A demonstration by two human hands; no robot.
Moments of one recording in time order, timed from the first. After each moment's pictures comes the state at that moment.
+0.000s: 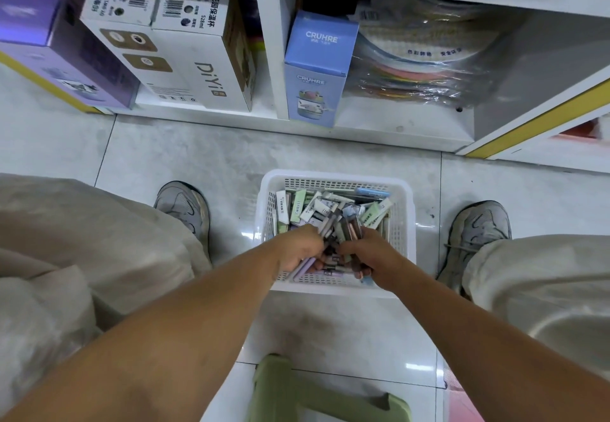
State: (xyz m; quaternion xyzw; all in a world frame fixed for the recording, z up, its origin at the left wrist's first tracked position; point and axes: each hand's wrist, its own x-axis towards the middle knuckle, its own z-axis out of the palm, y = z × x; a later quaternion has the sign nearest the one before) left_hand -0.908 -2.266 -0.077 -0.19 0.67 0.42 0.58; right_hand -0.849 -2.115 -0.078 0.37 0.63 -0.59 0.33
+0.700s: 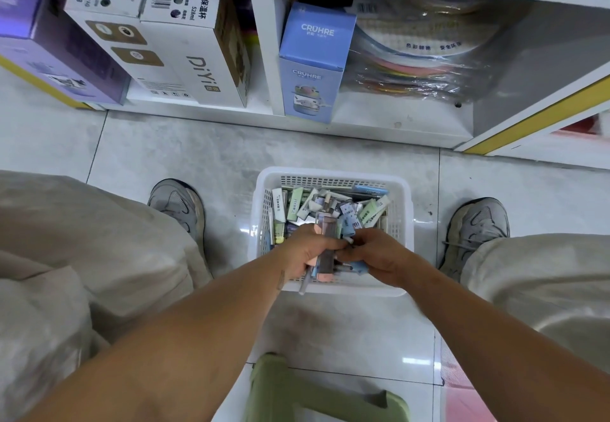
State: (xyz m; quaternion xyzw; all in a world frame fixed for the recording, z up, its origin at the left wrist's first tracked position) left_hand -0.891 -2.256 -0.081 -0.25 0.63 0.52 0.52; right_hand -0.841 -2.091 -0.092 0.28 0.59 -0.66 0.38
